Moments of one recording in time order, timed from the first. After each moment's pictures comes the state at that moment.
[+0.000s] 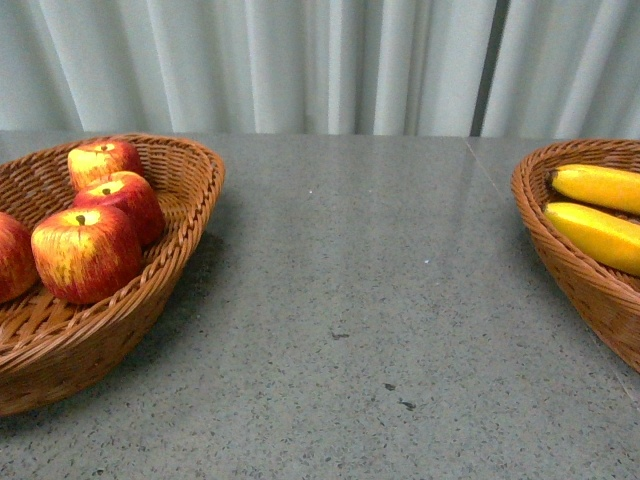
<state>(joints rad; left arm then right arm) 0.00 0.01 0.01 0.00 0.00 0.00 0.00 0.33 0.10 0.23 0.00 0.00</state>
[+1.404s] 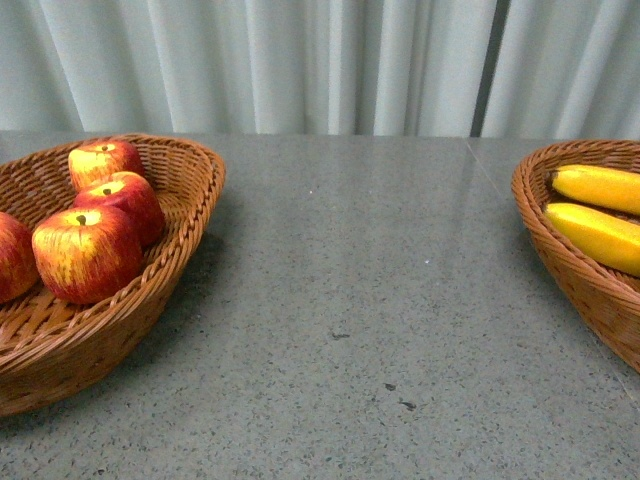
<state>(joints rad) 0.00 0.01 0.01 0.00 0.00 0.00 0.00 0.00 0.01 0.00 0.00 0.00</state>
